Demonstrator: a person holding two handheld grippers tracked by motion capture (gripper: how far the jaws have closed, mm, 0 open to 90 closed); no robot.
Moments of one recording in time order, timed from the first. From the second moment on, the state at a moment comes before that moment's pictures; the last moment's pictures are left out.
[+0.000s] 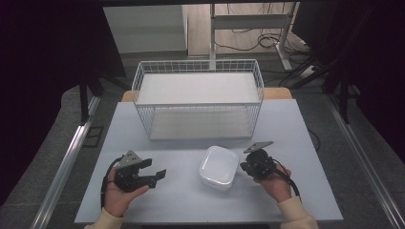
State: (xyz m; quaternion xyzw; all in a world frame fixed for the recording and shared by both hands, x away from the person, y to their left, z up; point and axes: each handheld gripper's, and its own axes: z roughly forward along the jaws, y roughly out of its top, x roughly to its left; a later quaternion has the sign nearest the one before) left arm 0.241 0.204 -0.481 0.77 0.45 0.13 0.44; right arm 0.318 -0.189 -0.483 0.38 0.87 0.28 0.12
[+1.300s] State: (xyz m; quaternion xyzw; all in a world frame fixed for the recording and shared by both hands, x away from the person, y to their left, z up) left arm 0.243 0.208 -0.482 0.77 0.45 0.13 0.43; right arm 0.328 -0.142 -0.485 0.34 0.88 0.29 0.13
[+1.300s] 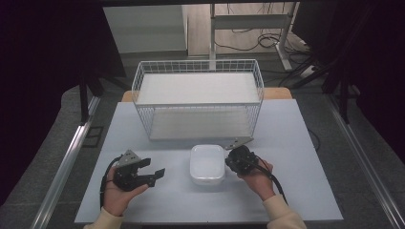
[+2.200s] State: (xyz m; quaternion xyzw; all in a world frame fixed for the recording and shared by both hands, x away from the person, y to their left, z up) left arm 0.242 0.212 -0.478 0.76 0.47 0.14 0.44; right arm 0.288 -0.223 -0.471 0.41 0.80 0.41 0.13
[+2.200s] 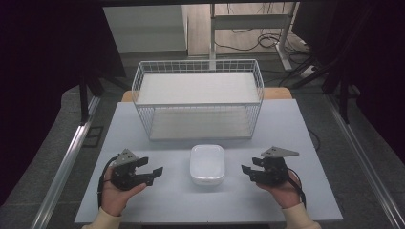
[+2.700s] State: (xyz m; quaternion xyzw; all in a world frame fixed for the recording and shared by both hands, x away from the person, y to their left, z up) left arm 0.243 0.206 -0.476 0.76 0.47 0.13 0.43; right arm 0.291 -0.227 -0.467 0.40 0.79 0.44 0.10
